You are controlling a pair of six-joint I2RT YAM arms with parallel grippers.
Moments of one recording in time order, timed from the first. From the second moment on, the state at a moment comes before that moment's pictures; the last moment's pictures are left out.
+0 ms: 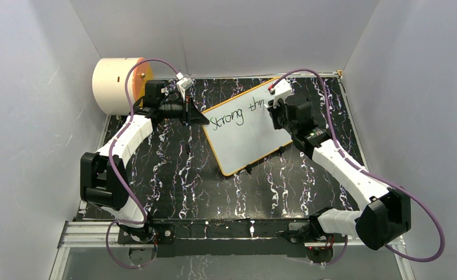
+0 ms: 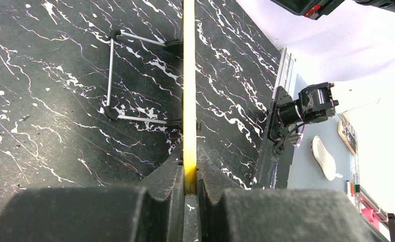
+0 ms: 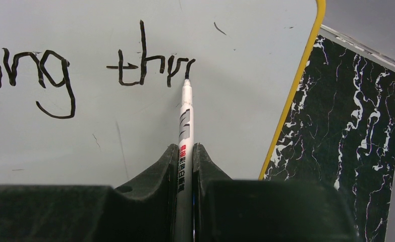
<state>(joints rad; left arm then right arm) -0.21 1.58 1.22 -0.27 1.06 -0.09 0.51 1.23 1.02 -0.20 0.11 -0.11</state>
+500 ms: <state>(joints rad) -0.21 1.58 1.22 -0.27 1.06 -0.09 0.50 1.23 1.02 -0.21 0.14 -0.10</state>
